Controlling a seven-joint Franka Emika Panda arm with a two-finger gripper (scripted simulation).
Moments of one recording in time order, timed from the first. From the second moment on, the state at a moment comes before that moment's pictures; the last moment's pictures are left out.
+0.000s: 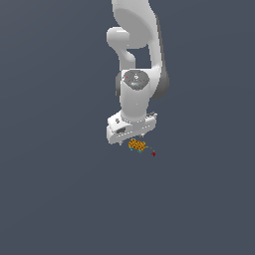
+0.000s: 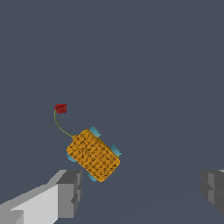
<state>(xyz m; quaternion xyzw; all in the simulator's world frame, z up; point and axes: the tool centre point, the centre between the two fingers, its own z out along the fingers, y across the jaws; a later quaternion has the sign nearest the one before) -0.007 0.016 0.137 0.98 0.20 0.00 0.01</state>
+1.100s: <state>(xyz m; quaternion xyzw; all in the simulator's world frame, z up) -0.032 0.067 0.076 0.85 0.52 0.00 0.00</state>
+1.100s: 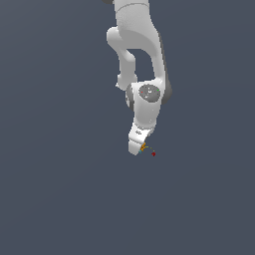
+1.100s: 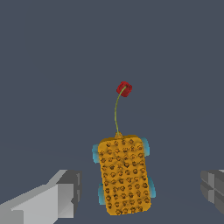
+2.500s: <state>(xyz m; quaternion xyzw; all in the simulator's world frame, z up) -0.039 0.078 0.019 0.82 0.58 0.00 0.00</state>
